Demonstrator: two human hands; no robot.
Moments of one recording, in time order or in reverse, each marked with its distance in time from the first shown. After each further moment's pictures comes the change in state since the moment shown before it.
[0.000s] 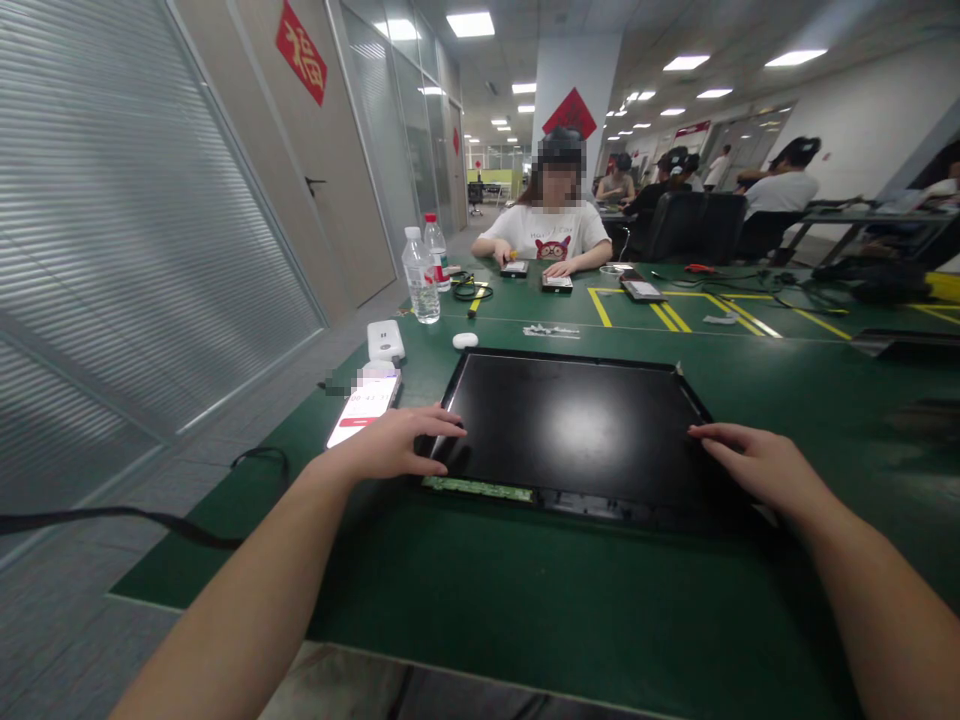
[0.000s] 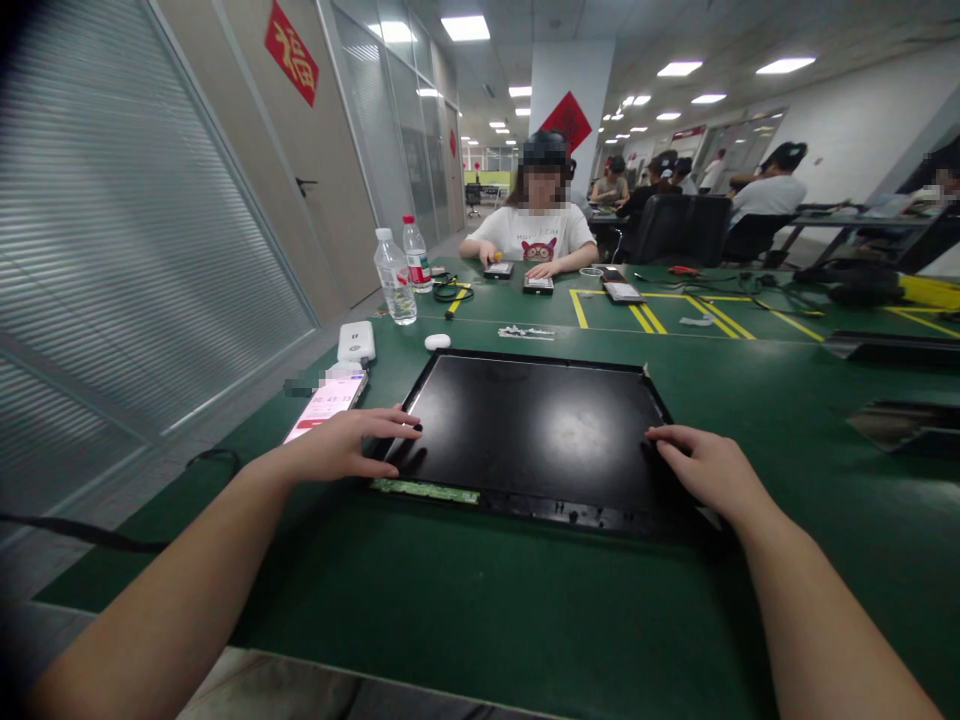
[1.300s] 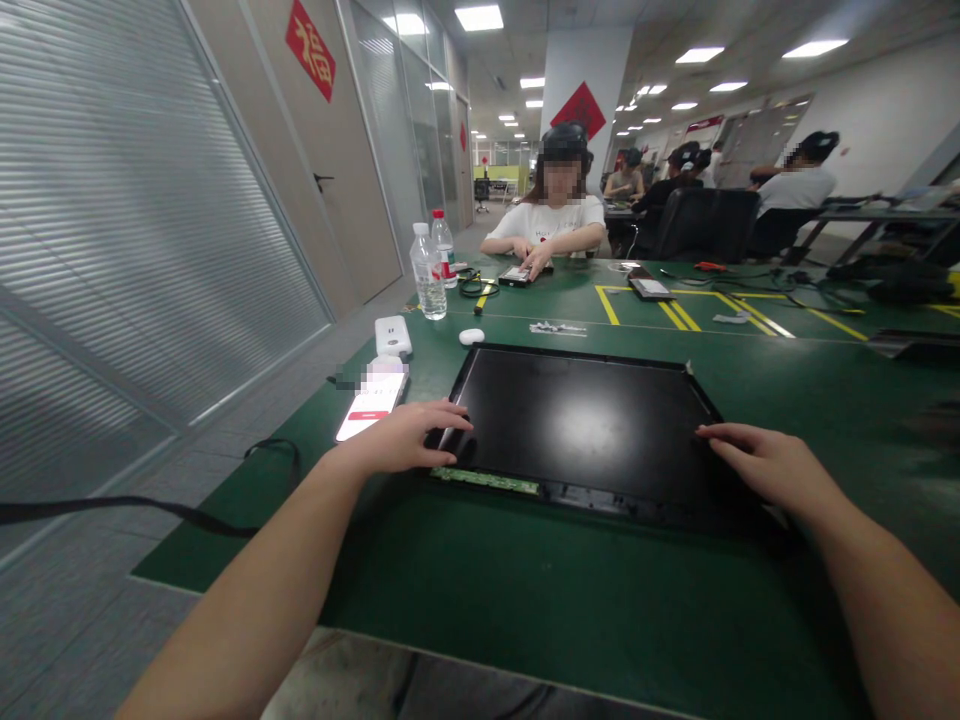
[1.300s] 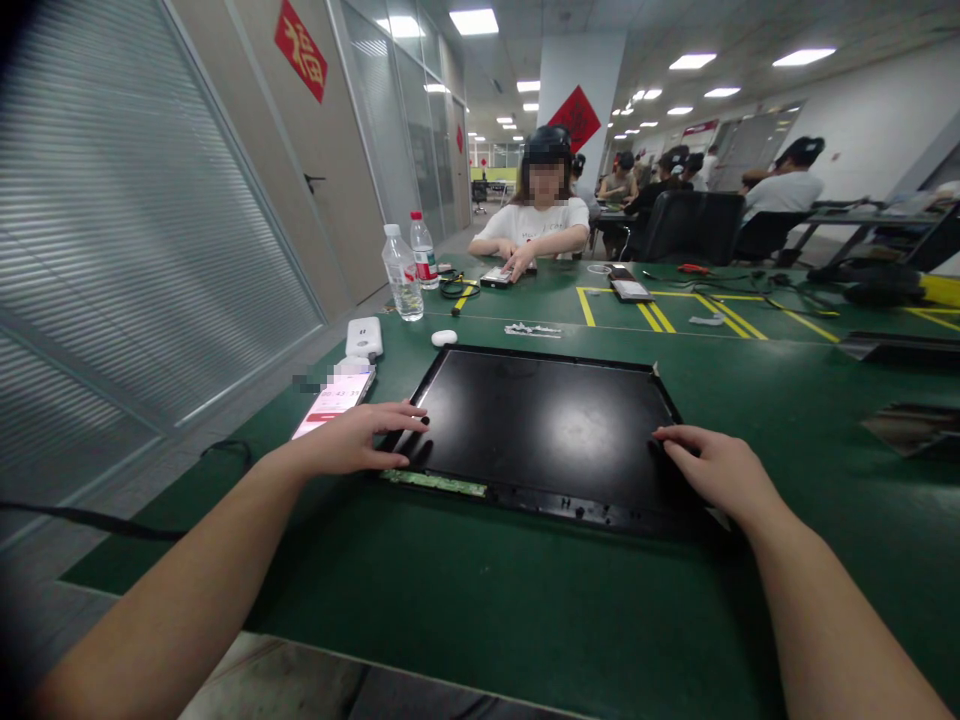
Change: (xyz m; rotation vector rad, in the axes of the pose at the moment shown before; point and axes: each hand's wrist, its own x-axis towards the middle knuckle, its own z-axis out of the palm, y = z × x) left_hand 0.000 -0.001 0.005 -0.072 0.010 -0.030; right_hand -0.002 -0.004 -0.002 -0.038 -0.028 0.033
